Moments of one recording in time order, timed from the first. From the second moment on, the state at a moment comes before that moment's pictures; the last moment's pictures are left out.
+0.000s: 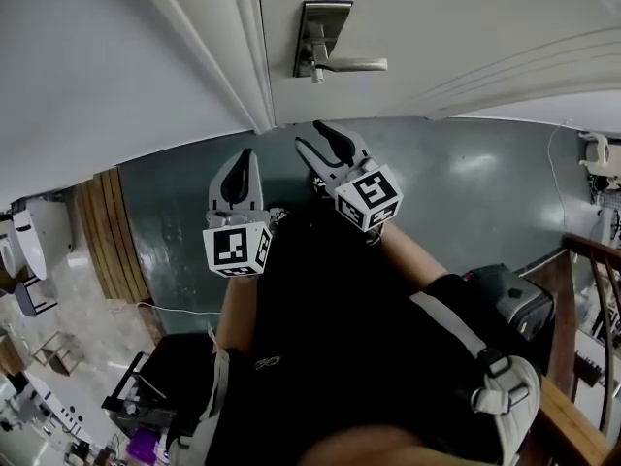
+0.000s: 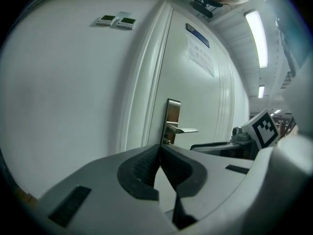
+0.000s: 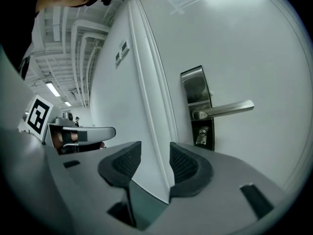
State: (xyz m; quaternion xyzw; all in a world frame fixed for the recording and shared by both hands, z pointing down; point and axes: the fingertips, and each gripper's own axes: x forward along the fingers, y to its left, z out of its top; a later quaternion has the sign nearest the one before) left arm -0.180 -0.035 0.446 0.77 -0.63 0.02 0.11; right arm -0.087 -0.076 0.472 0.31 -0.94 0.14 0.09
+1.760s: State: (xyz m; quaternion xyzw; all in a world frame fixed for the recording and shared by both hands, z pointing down) left arm -0.162 -0.153 0.496 0.77 -0.61 0.08 0.16; right arm -0.066 -0.226 0.541 0.33 -0.77 0.52 -0.14
